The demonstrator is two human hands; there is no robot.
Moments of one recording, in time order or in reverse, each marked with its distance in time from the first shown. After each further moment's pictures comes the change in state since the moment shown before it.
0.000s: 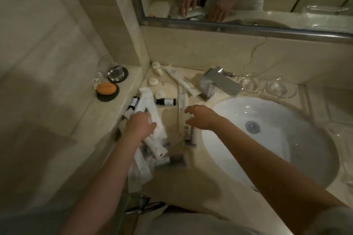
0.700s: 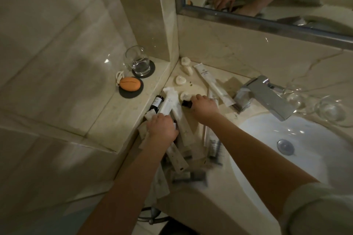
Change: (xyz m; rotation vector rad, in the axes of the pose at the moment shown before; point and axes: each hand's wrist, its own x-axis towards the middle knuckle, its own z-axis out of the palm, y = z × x) left_hand 0.047 -0.009 0.018 0.212 0.023 -0.132; right_hand 0.137 -0.032 0.034 -0.312 0.192 -0.076
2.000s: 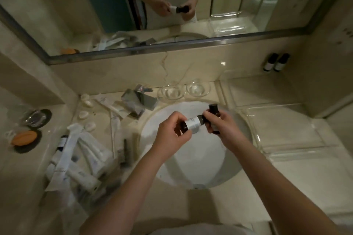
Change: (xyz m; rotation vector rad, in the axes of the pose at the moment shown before) left_hand -0.197 0.267 -0.023 -0.923 -0.082 0.808; right_hand -0.350 0.212 -0.078 1.625 0.520 0.476
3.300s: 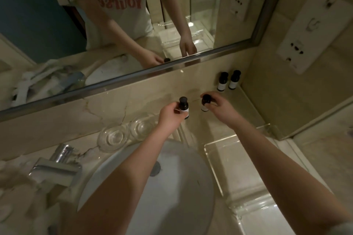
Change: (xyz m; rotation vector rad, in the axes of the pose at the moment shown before) left_hand 0.270 0.021 0.184 0.079 -0.114 -0.214; right_hand 0.182 -0.034 -0.223 -0.443 0.237 -0.129
